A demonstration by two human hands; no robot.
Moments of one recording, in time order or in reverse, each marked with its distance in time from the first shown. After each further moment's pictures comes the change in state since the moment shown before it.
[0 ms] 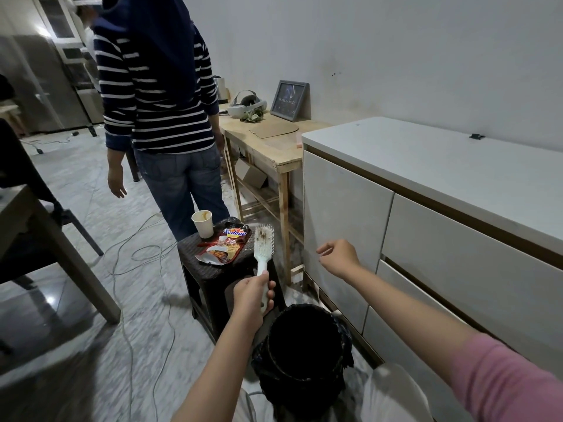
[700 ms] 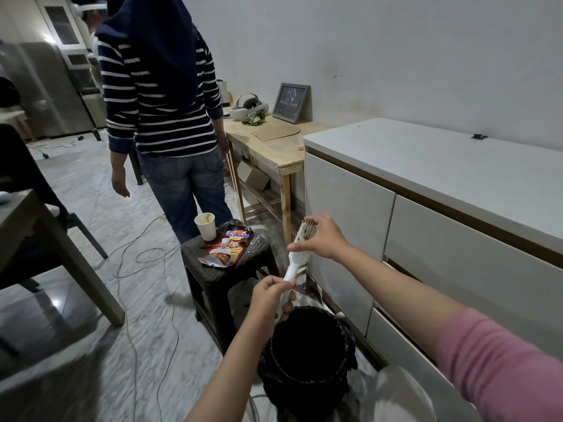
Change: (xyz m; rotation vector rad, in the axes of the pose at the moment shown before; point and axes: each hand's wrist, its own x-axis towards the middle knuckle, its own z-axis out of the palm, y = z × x) left_hand -0.016 -0.008 0.011 0.208 -0.225 0.100; right_hand 0.014 -0.043 -0.006 -0.012 -0.060 -0.249
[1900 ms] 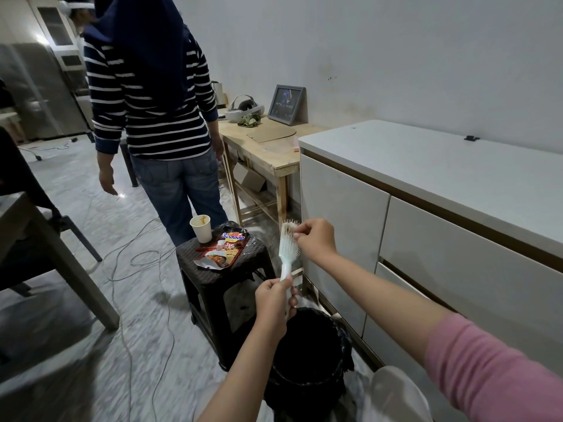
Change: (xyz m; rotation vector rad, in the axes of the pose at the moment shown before) left_hand 0.000 -0.003 0.028 -0.207 0.141 -0.003; right_hand -0.006 -0.014 0.017 0.114 0.266 0.018
